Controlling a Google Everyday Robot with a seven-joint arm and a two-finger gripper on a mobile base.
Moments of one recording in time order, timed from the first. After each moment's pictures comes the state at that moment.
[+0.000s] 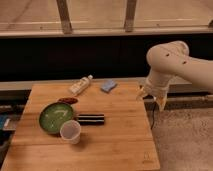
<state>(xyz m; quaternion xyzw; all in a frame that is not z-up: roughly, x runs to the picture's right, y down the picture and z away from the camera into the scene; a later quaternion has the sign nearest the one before) 0.205 0.066 0.651 -0.16 0.30 0.82 0.46</state>
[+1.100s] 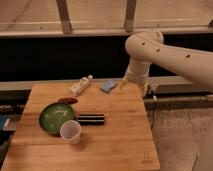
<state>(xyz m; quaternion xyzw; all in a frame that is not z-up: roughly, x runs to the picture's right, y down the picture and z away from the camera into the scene) 0.130 0.003 0.691 -0.18 0.26 0.79 0.53</state>
